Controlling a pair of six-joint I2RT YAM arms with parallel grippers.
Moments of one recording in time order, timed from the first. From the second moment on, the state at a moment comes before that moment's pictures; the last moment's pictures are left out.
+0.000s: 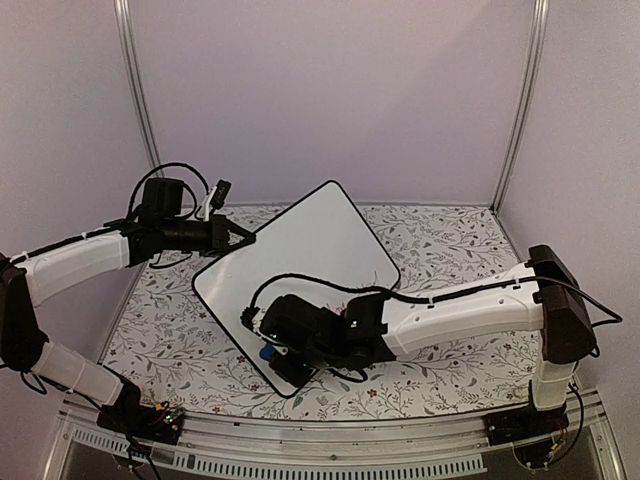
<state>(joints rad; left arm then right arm) -0.36 1.35 0.94 -0.12 0.65 -0.43 1.38 1.98 1.50 -0.42 0.26 0.20</state>
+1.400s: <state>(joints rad) -0.36 1.35 0.94 -0.12 0.65 -0.42 1.41 1.95 1.35 -0.49 0.22 0.28</state>
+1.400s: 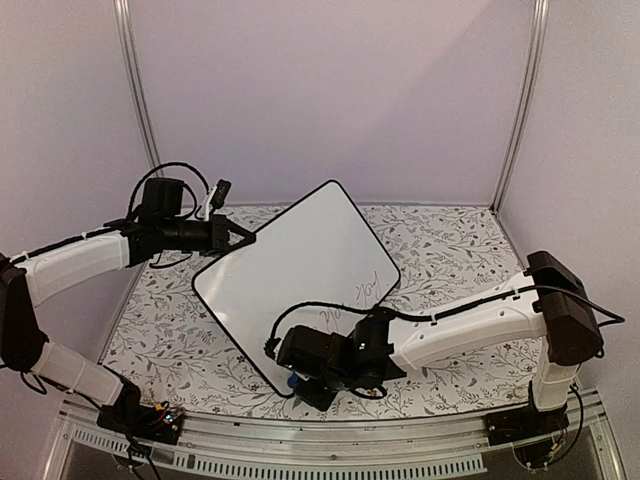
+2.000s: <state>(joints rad) -0.36 1.35 0.94 -0.12 0.64 -0.43 1.41 1.92 1.58 -0.51 0.31 0.18</state>
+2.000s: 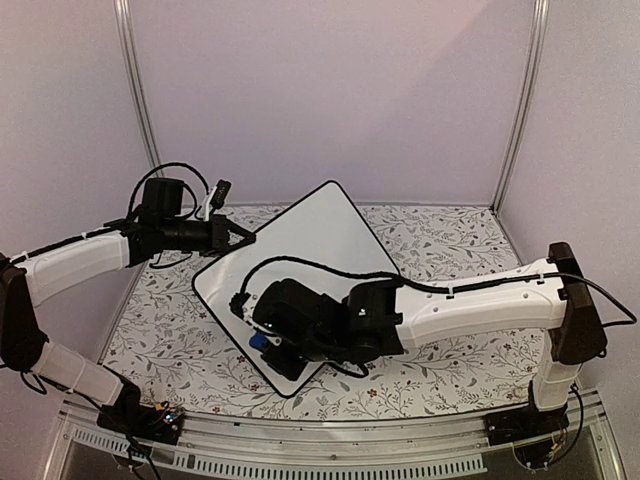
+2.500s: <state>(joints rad) -0.36 1.35 0.94 -0.12 0.64 -0.43 1.41 2.00 1.54 -0.51 0.30 0.16</state>
